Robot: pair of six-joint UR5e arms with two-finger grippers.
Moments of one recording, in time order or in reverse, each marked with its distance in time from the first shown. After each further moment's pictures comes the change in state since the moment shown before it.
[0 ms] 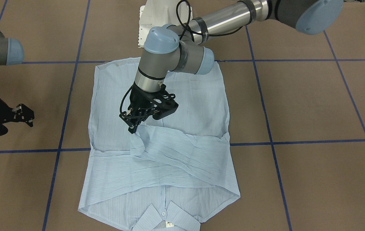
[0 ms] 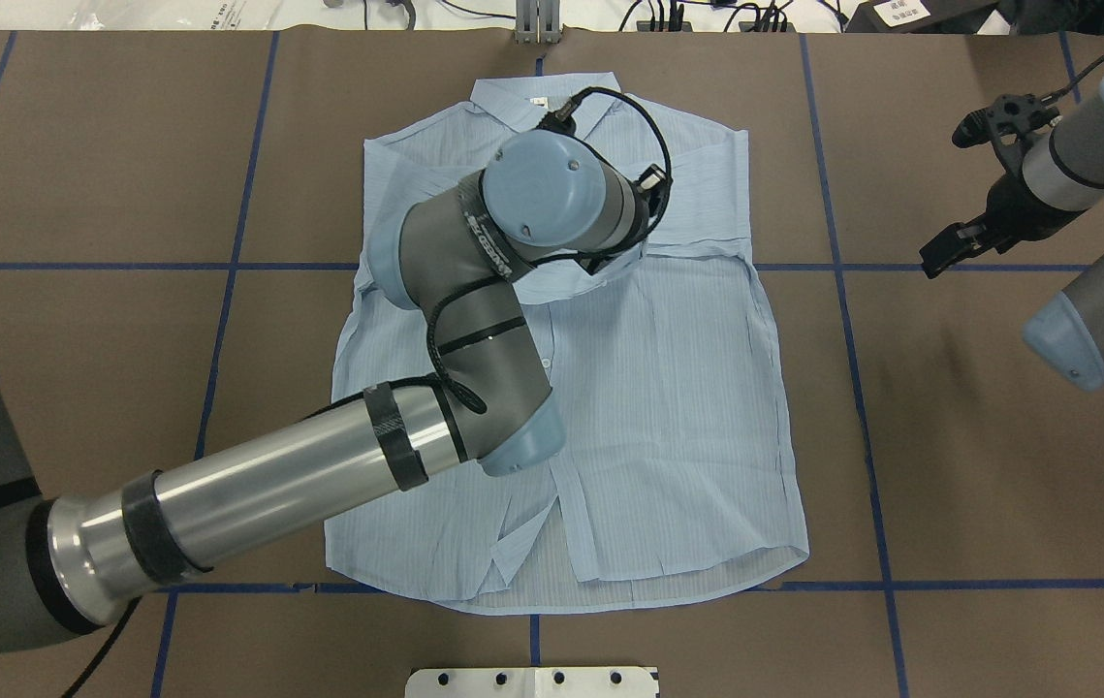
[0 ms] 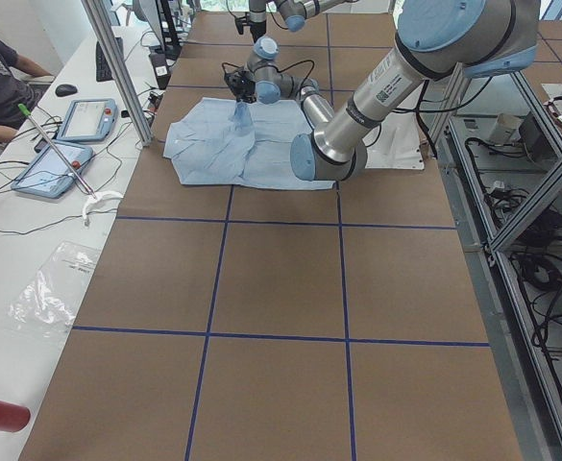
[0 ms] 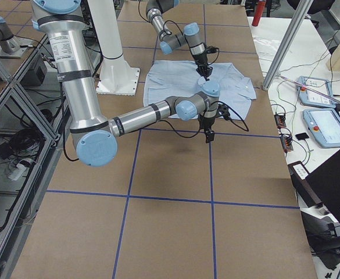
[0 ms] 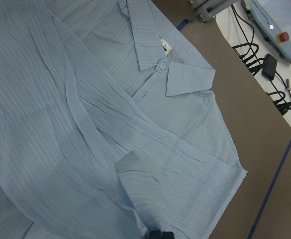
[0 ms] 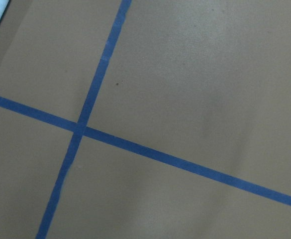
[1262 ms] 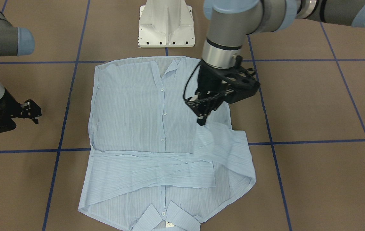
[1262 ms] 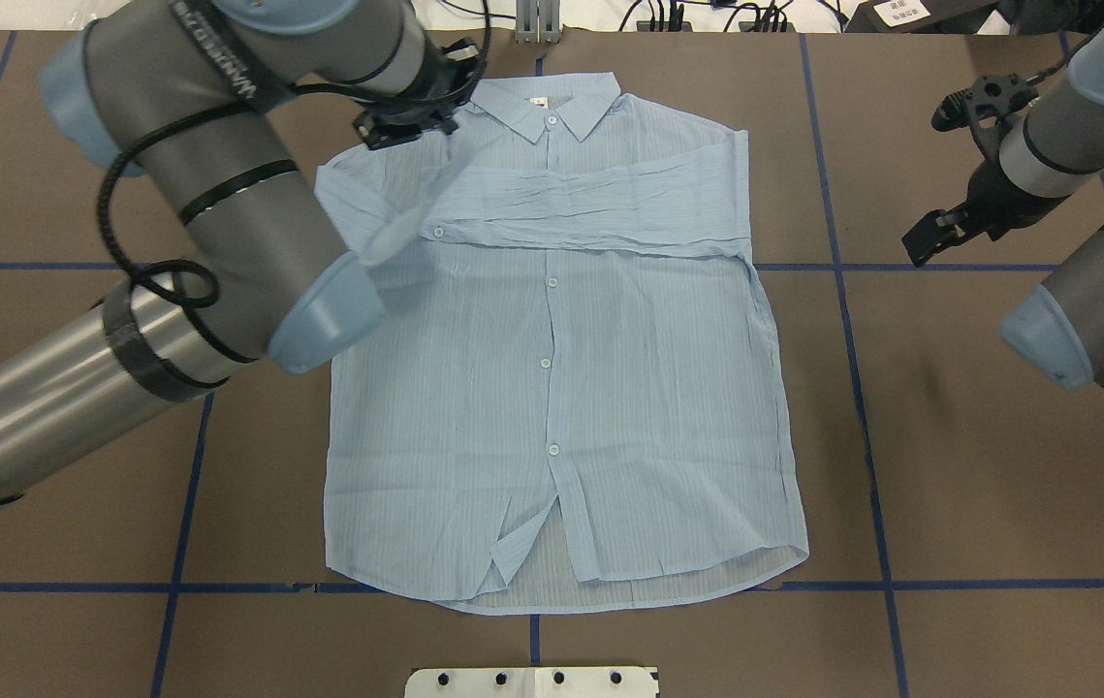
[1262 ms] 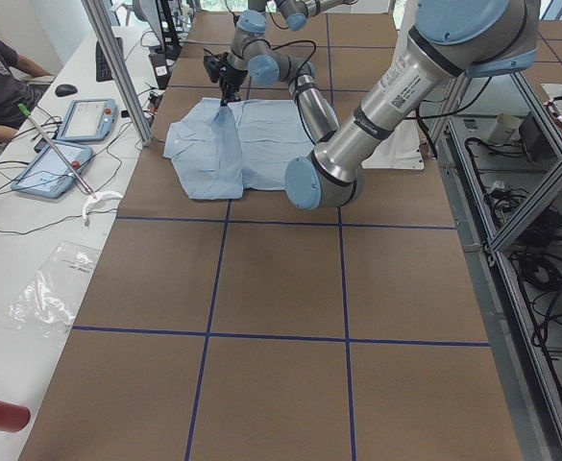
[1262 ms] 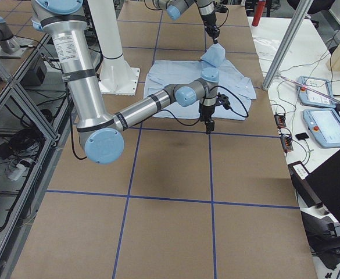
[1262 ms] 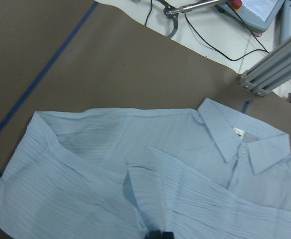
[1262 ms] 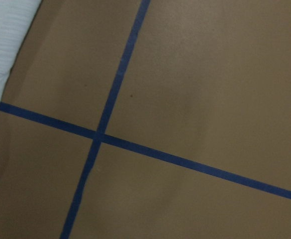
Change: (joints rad) left arm -0.242 0.159 -0.486 0.519 -0.155 0.289; right arm -0.017 0.028 0.105 -0.167 -0.071 0.018
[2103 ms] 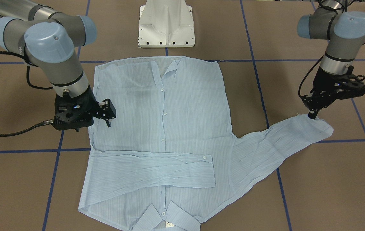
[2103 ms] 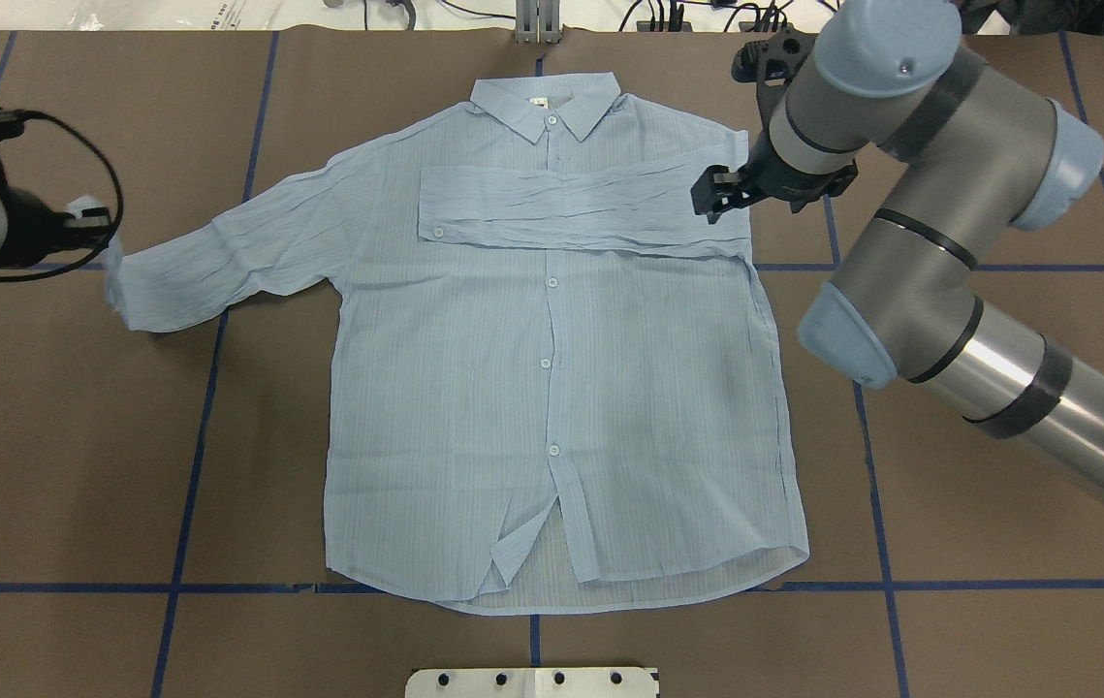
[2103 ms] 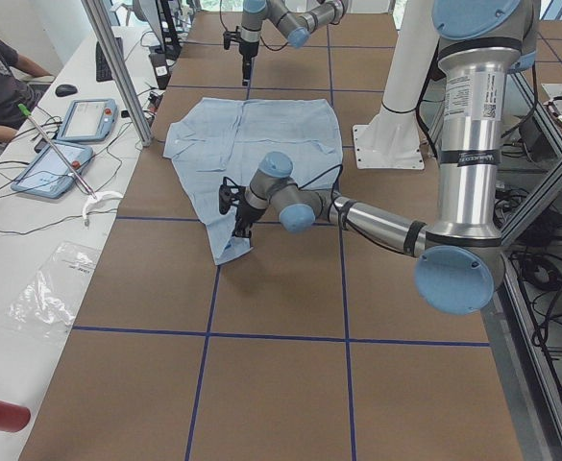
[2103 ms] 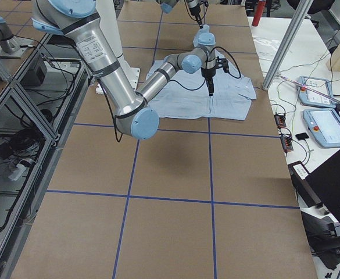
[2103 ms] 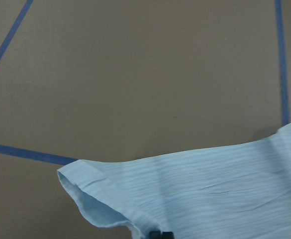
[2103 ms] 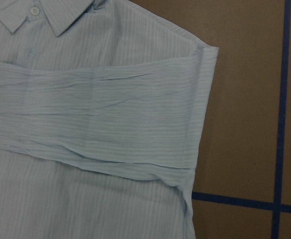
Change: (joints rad) left arm -0.149 0.769 -0.248 -0.308 0.009 0.579; right arm -0.174 0.306 -0.044 -0.012 -0.125 0.411
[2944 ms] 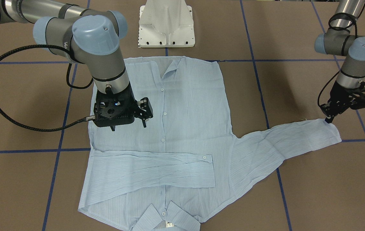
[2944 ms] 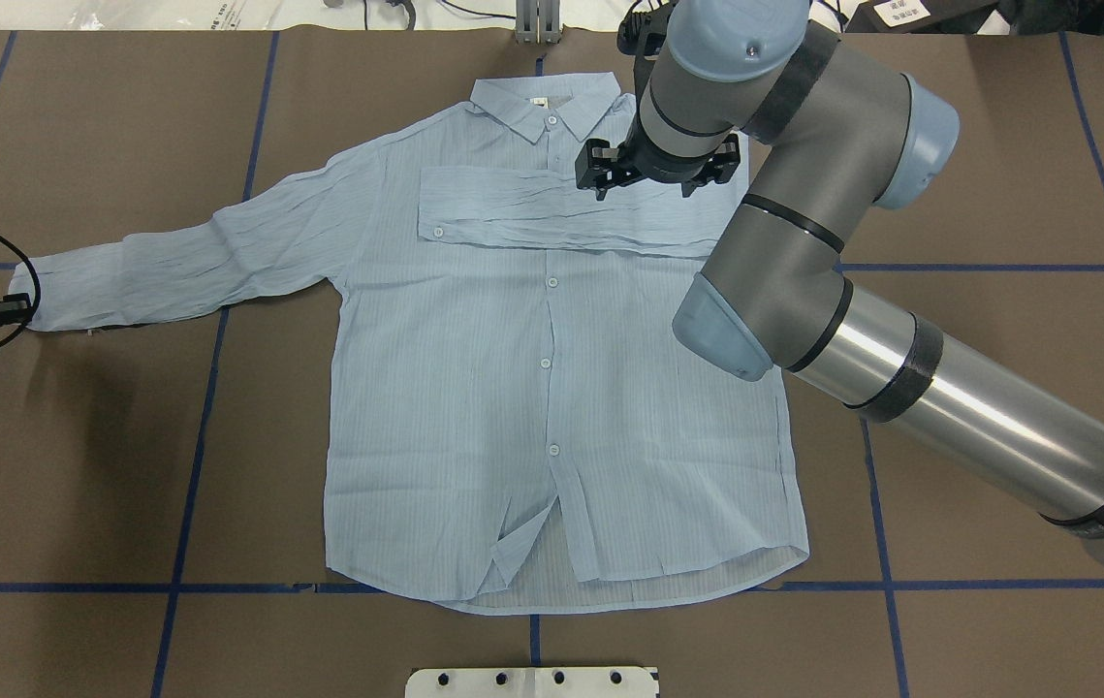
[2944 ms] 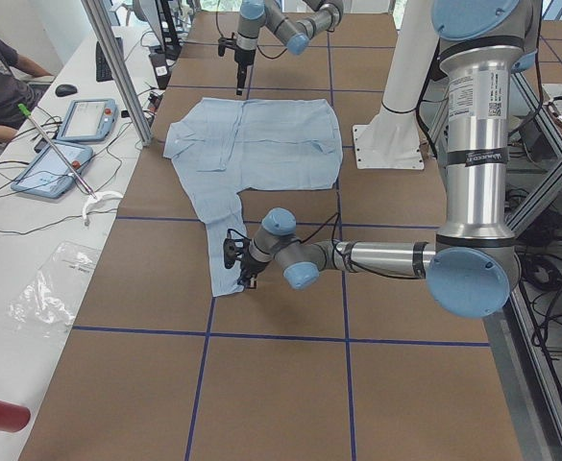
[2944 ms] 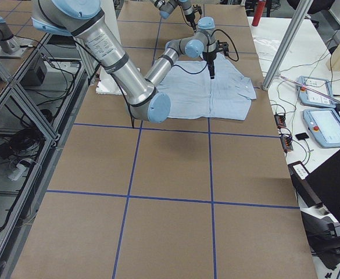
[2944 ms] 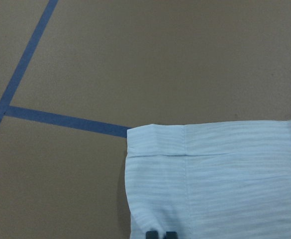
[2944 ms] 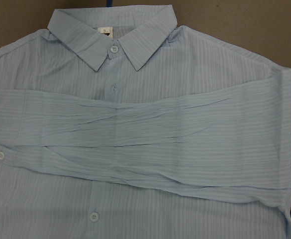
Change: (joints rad) left arm 0.003 0.201 0.359 -0.521 0.002 0.028; right arm -0.083 0.219 -0.114 0.008 -0.069 0.186
